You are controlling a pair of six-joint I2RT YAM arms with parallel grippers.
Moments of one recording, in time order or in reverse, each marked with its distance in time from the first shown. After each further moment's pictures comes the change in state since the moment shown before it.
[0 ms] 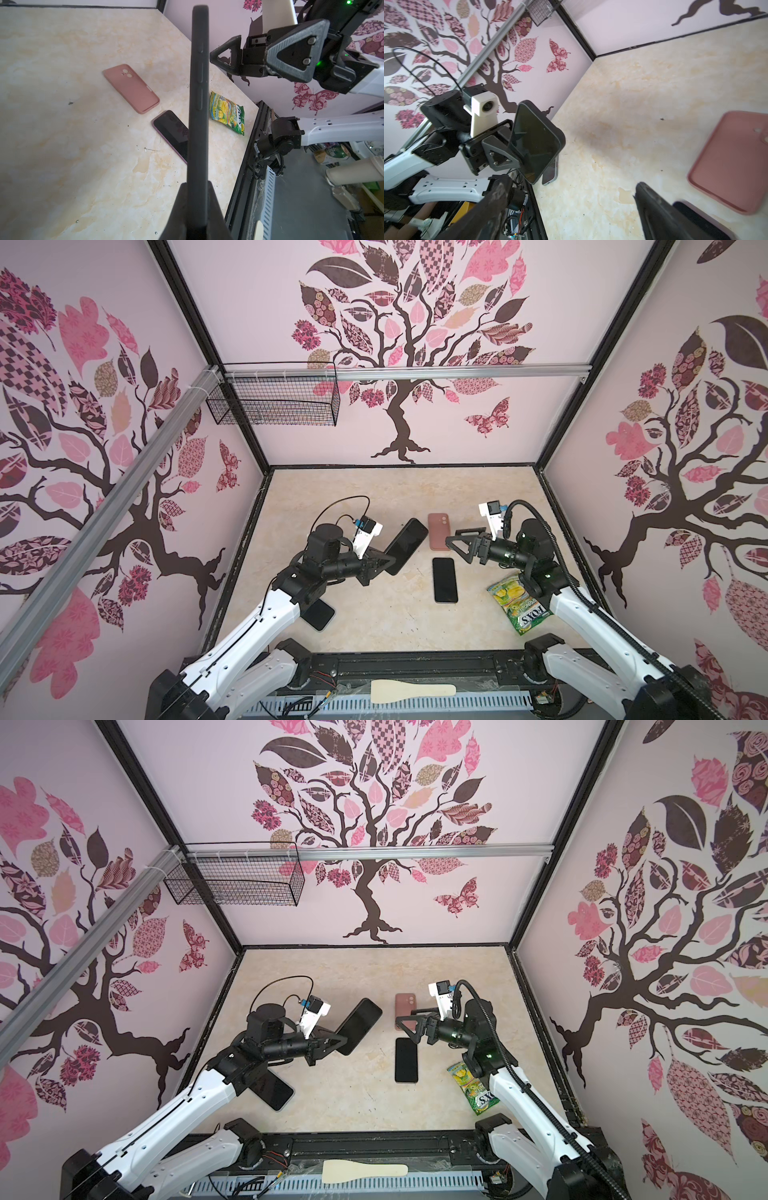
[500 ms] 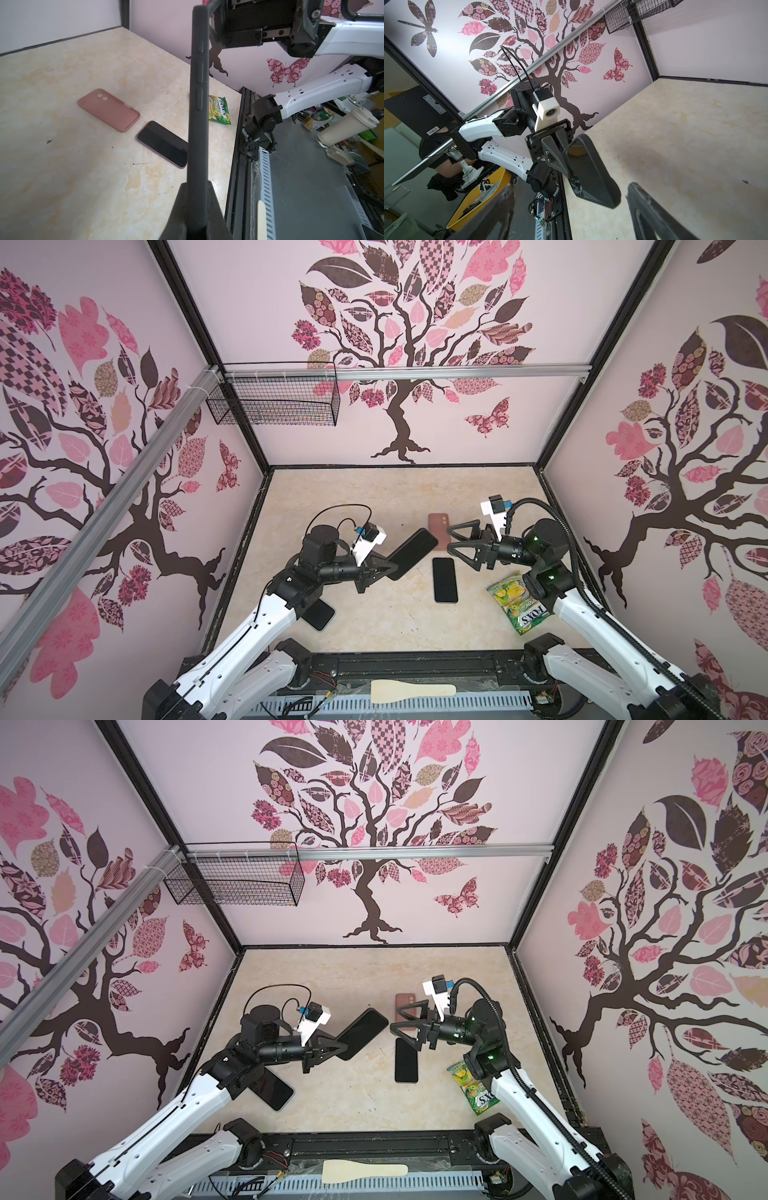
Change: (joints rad) left arm 0.001 -0.032 0.000 -0.002 0.147 0.182; right arm 0.064 -0.024 0.069 0.175 -0.193 0.042
